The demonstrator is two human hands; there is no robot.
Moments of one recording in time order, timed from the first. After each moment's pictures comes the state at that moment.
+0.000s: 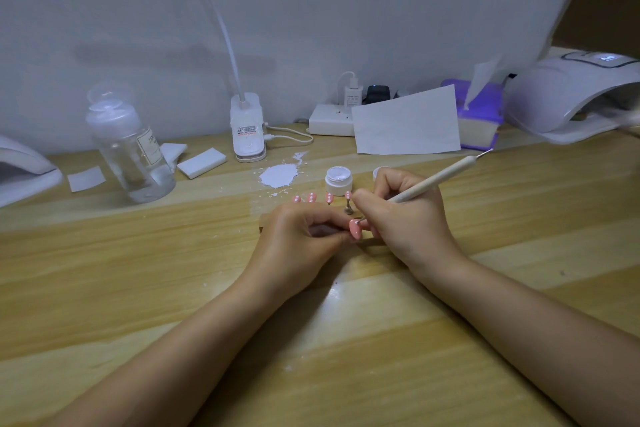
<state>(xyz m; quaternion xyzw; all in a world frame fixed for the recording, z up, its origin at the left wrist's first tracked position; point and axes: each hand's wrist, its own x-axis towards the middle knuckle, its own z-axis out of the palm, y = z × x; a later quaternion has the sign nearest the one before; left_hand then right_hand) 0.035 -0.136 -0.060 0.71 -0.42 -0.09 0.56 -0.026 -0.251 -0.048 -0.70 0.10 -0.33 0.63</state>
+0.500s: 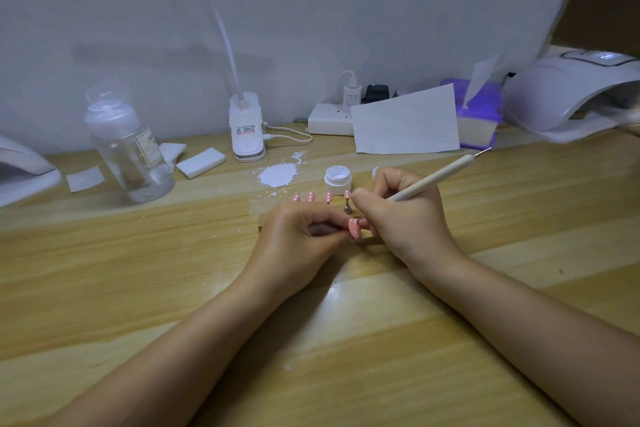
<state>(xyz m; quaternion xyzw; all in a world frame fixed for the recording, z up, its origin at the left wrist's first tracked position) 0.034 -0.136 -0.059 0.71 -0.43 -0.08 0.56 -0.025 -0.250 -0.047 -0.70 0.11 -0.34 0.62</state>
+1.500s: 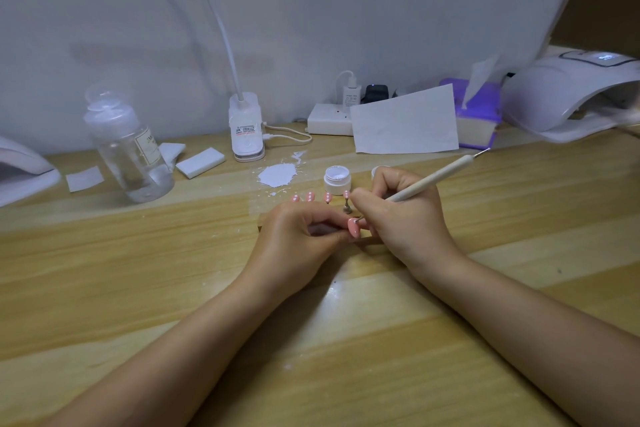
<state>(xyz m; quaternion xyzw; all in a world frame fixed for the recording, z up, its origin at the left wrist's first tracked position) 0.034 -0.136 -0.059 0.71 -0.43 -0.08 0.56 -0.025 -0.252 -0.049 -0.70 0.12 -0.34 0.61</state>
